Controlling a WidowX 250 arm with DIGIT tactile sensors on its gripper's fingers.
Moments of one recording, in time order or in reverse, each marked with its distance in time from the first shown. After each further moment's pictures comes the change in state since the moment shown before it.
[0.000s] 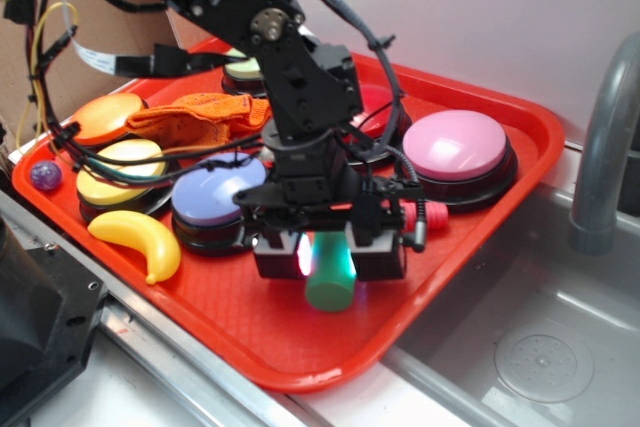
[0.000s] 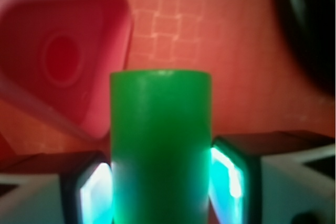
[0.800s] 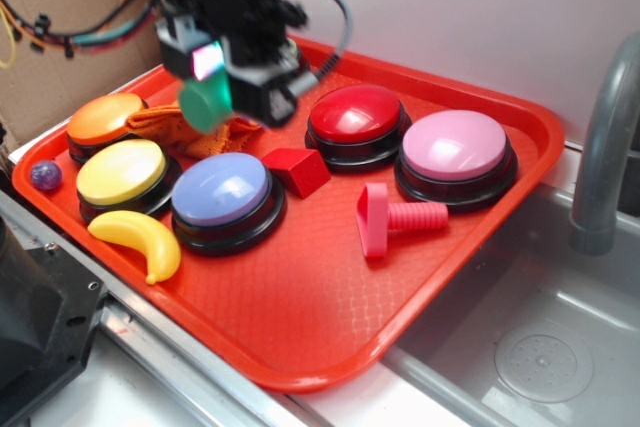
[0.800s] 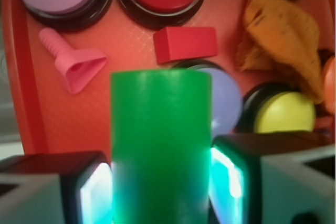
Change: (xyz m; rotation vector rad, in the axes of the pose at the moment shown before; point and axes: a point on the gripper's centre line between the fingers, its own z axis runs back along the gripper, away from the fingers) arm 0.028 0.042 0.120 0.196 0.110 -0.566
